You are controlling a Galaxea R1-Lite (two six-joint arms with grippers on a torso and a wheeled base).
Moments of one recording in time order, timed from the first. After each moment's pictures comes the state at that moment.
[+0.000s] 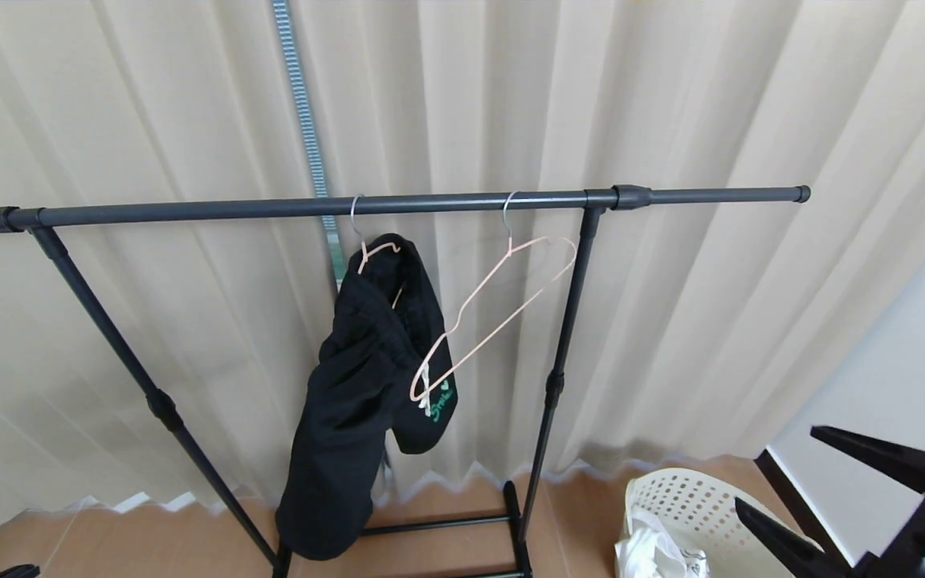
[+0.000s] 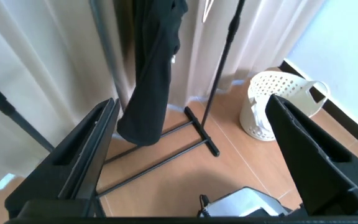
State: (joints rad) left arm -0.33 0.41 -0.16 -0.03 -0.13 0.03; right arm 0.56 1.06 -0.10 -0.68 -0.14 -0.18
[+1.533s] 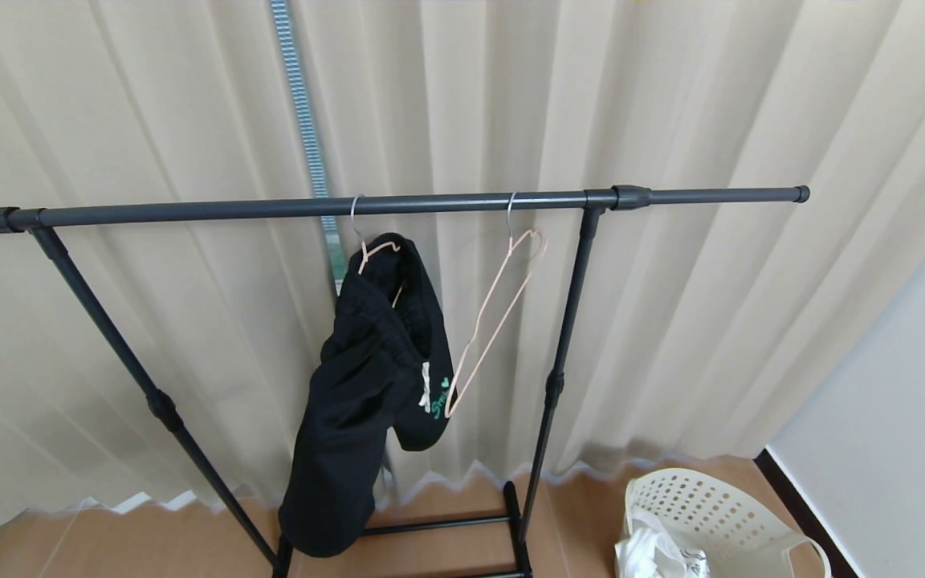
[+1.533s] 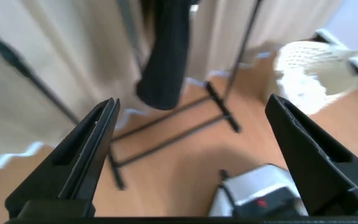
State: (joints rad) left arm -0.30 0.28 -0.01 0.00 0.04 0.16; right arm 0.18 0.15 -0.01 0.03 -0.09 -0.01
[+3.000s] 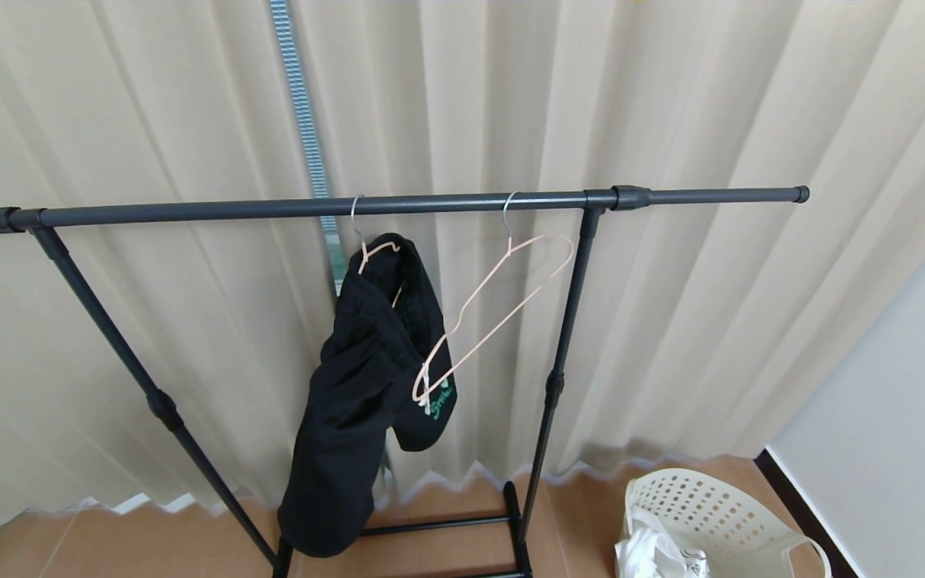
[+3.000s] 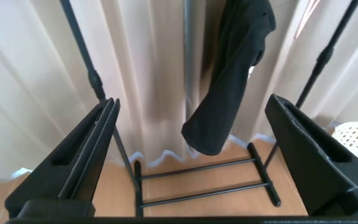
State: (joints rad) left arm -0.01 0.00 -0.01 0.03 -0.05 0.06; right arm 0.01 0.00 -0.01 0.02 -0.12 0.03
